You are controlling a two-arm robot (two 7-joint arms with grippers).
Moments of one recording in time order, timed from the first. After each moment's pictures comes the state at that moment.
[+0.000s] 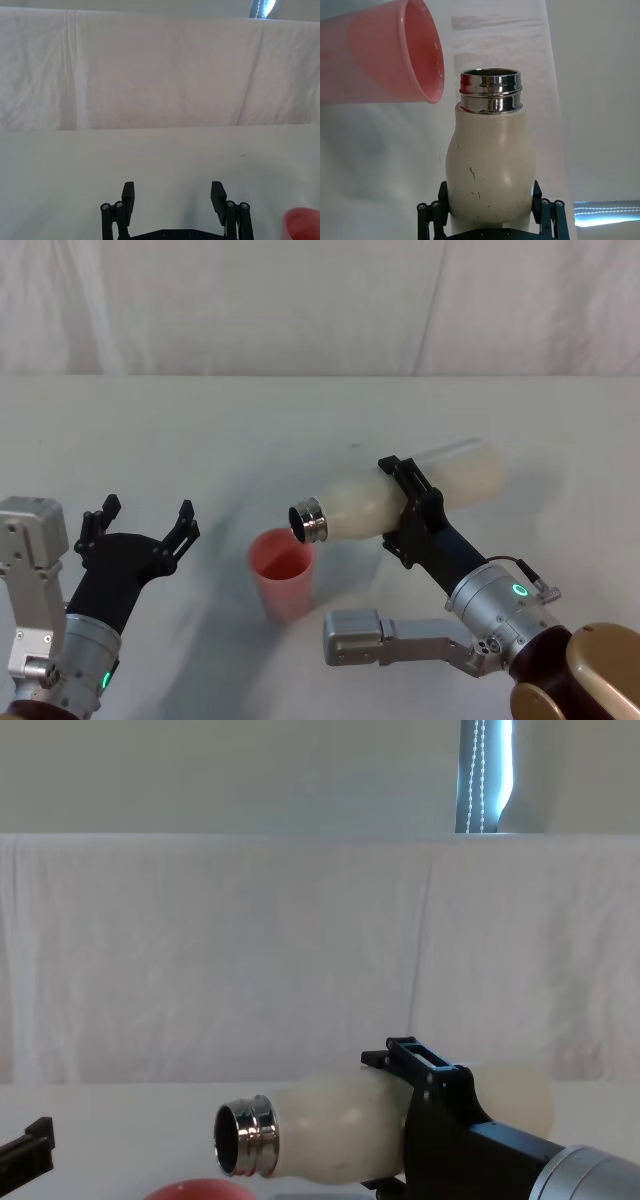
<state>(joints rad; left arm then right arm) 0.27 0.24 0.04 -1.85 -0.25 -0.02 -0.02 0.19 0.34 -0.68 -1.65 -1.08 0.10 0.03</state>
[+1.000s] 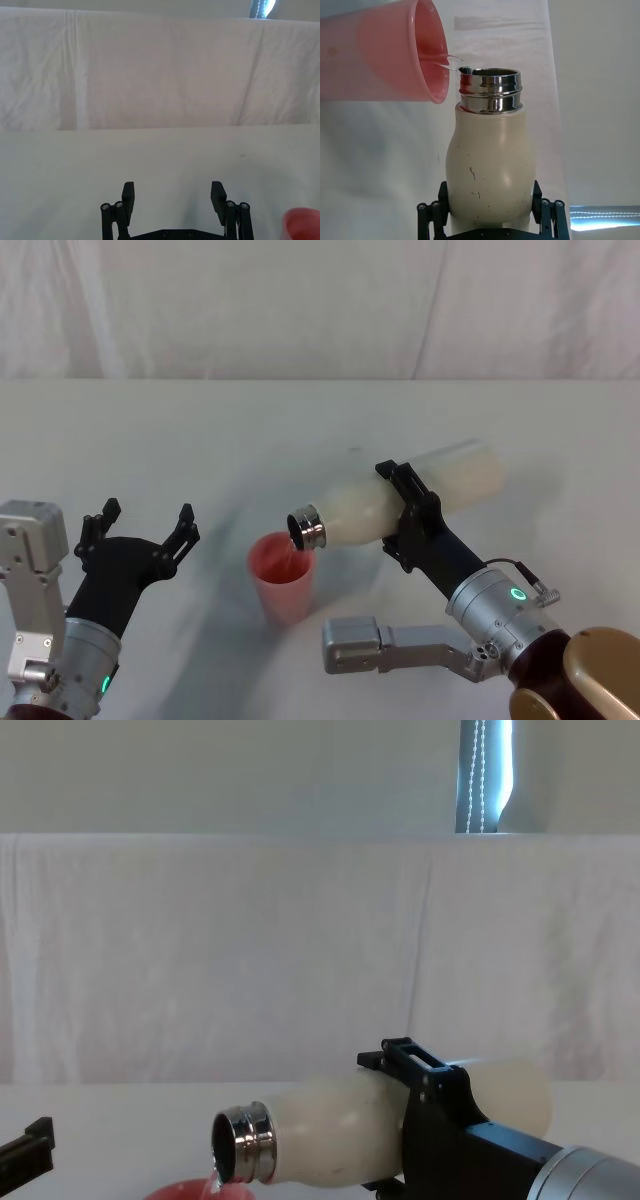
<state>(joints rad) 0.27 0.24 0.04 -1.85 -0.25 -0.02 -0.02 0.20 0.35 -0.70 -1.65 -1.10 0.11 0.03</state>
